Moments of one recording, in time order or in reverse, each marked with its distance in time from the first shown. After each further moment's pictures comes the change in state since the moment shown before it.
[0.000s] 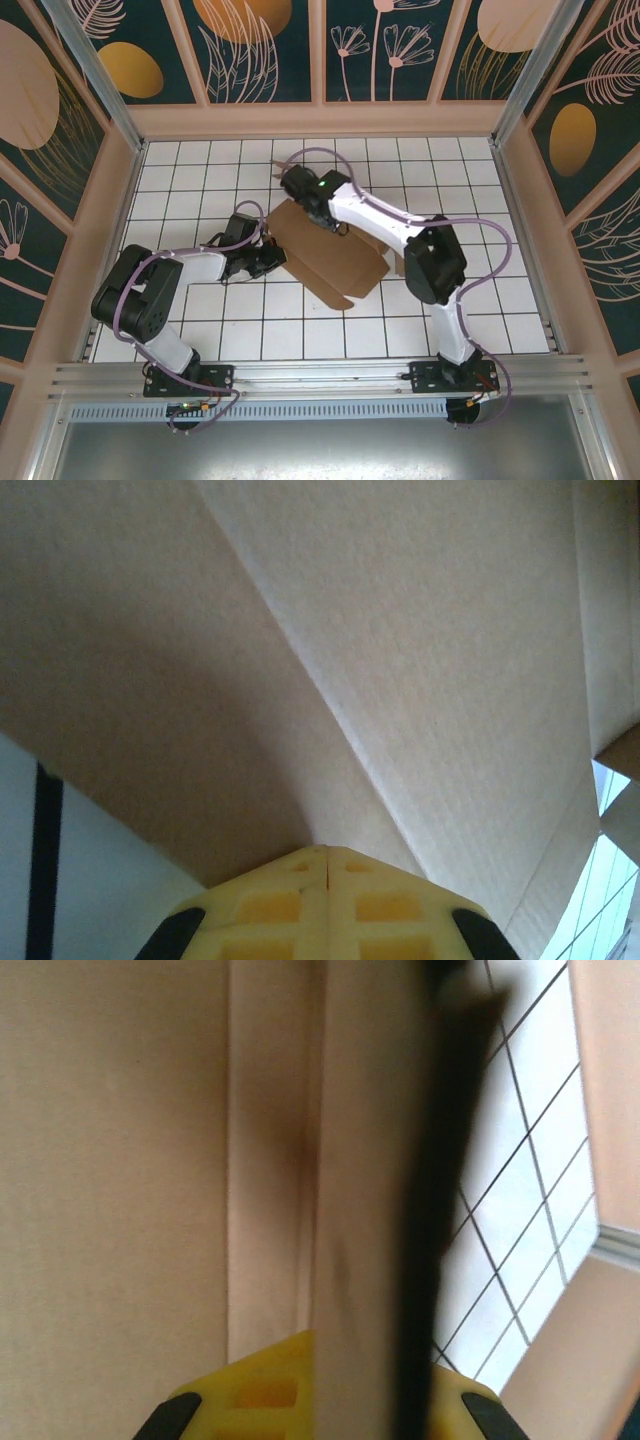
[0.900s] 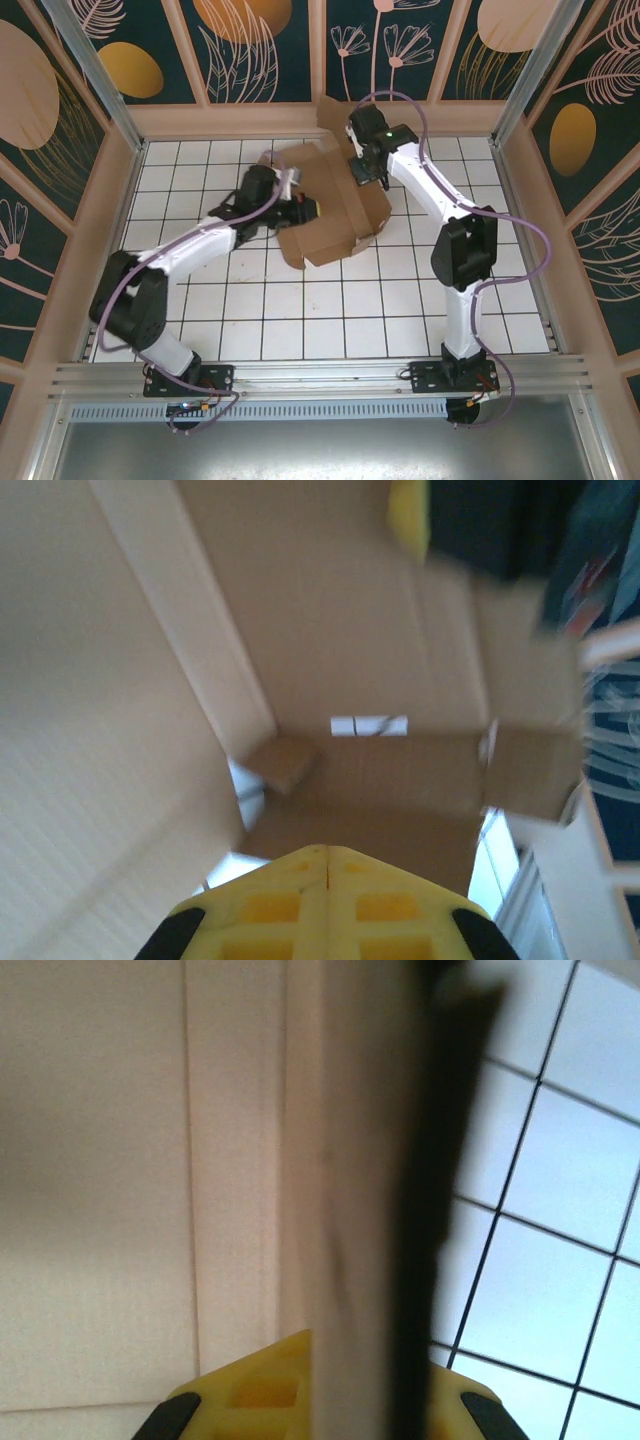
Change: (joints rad) left arm -0.076 -0.079 0.407 -0.119 0.050 0.176; right arm -0.378 -0.076 0.112 0.045 -0.489 0.206
